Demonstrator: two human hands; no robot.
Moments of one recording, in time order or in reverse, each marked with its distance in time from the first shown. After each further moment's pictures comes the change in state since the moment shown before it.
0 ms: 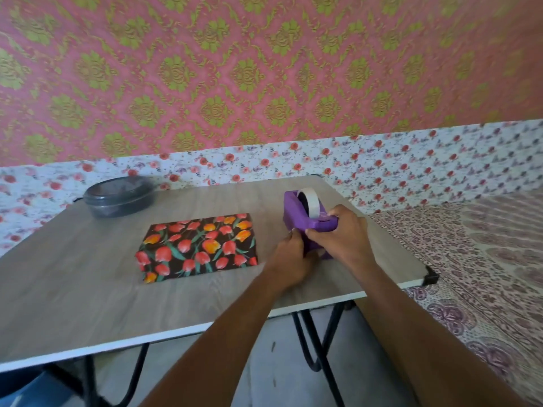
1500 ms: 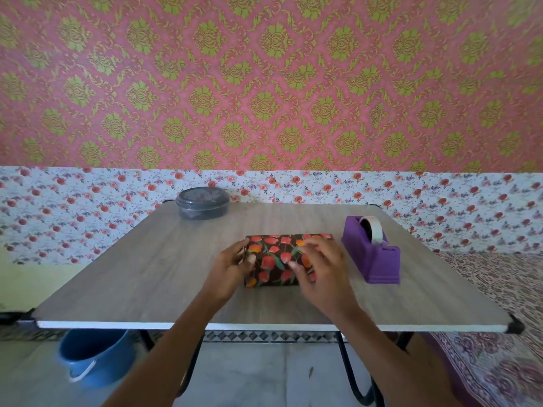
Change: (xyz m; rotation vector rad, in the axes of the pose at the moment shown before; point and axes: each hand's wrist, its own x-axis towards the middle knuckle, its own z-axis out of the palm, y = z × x) left_hand -0.141 -0.154 -0.168 -0.633 0.414 -0.053; right_hand -0.085 -0.090 0.128 -0.161 0.128 -0.833
